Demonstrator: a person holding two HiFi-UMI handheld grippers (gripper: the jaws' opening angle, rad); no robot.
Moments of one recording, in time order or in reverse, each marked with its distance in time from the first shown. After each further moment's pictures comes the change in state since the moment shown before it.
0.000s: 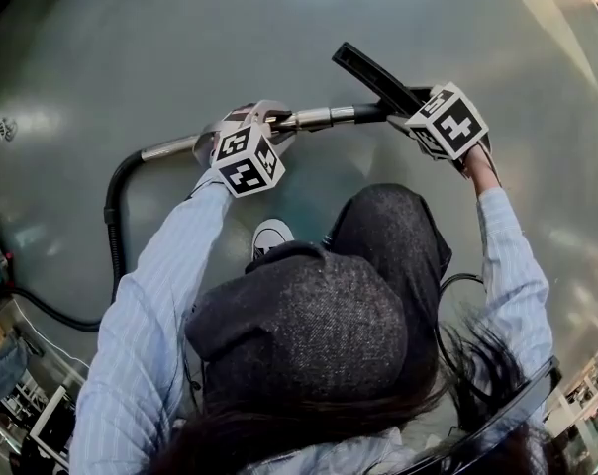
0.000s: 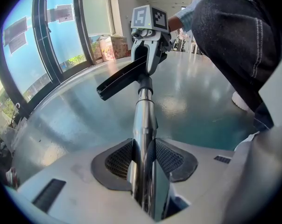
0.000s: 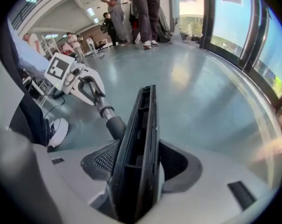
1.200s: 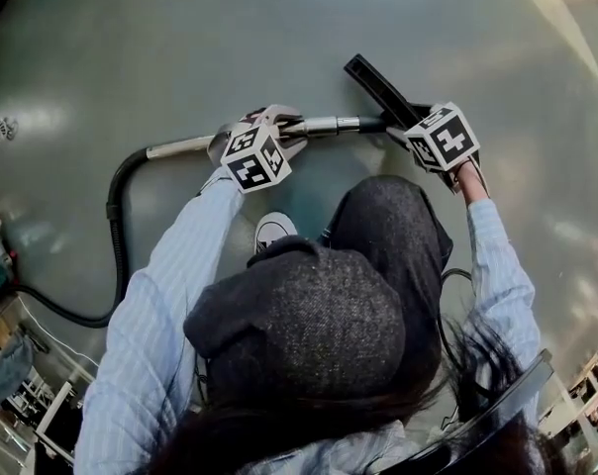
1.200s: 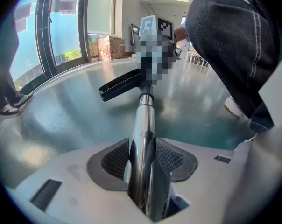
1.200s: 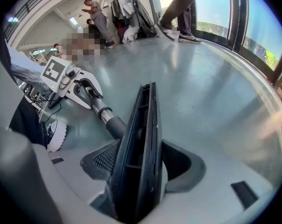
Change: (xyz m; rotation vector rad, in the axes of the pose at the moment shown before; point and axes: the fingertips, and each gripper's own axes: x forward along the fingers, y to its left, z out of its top) left arm 0.016 -0.004 0.000 -0.070 -0.064 -0.123; right arm 0.023 0.004 -0.017 0.160 0.013 0.025
